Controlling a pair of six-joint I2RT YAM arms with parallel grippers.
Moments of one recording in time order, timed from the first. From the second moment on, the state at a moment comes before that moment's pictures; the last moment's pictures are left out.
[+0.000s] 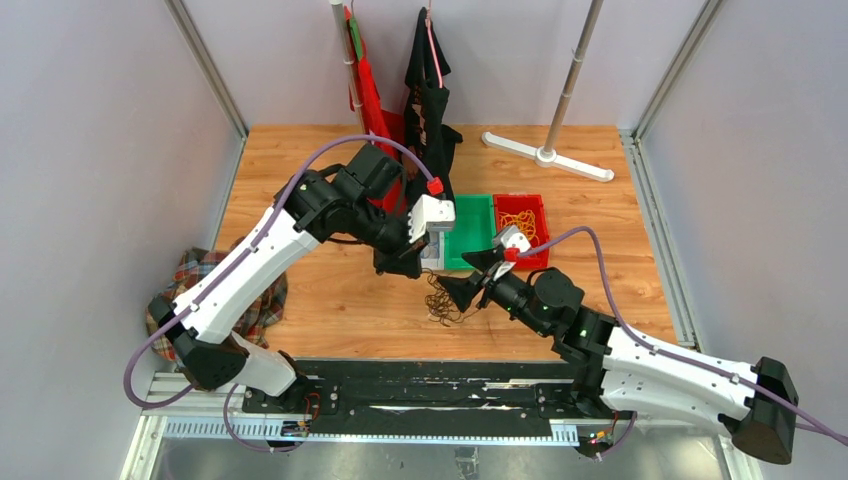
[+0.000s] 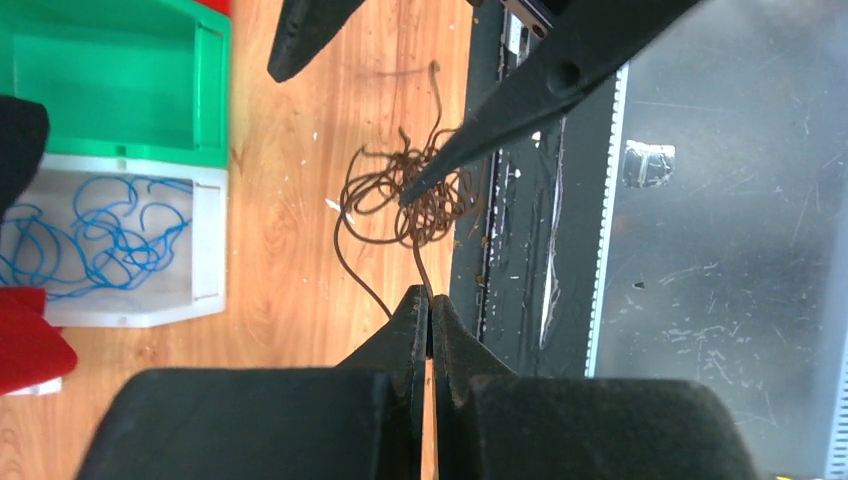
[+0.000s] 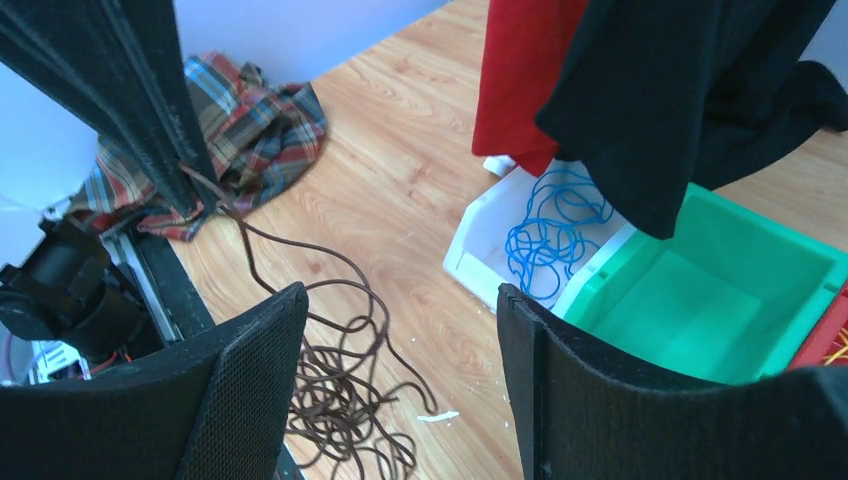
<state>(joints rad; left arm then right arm) -0.77 1.43 1.72 -1.27 0.61 0.49 1.07 0.77 0.52 0.28 0.20 0.15</state>
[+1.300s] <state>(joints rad) -0.75 1.39 1.58 -1.10 0.73 0.16 1.11 1.07 0.55 0.62 0.40 -0.05</state>
